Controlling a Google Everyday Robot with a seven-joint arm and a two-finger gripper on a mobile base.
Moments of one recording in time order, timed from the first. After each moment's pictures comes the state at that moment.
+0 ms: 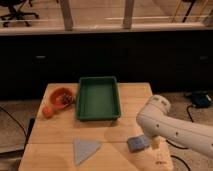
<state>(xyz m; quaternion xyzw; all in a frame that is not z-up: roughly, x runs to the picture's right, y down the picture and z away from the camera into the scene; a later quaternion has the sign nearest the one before) 0.219 0.227 0.697 -0.28 0.05 -0.15 0.95</state>
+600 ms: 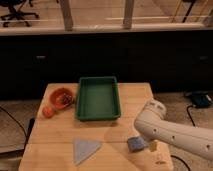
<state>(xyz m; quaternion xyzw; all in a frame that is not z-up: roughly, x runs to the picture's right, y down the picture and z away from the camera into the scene) 0.209 0.246 0.712 -0.29 0.03 -0.18 0.94</state>
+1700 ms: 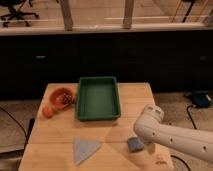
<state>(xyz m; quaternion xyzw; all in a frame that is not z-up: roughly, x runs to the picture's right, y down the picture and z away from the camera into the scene) 0.204 0.262 0.725 -0.29 0.02 -0.20 0.94</state>
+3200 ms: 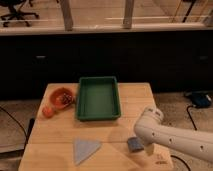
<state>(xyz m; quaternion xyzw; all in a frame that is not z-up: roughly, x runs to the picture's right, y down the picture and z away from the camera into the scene) 0.203 0.279 0.742 -0.30 0.01 -0.18 0.94</state>
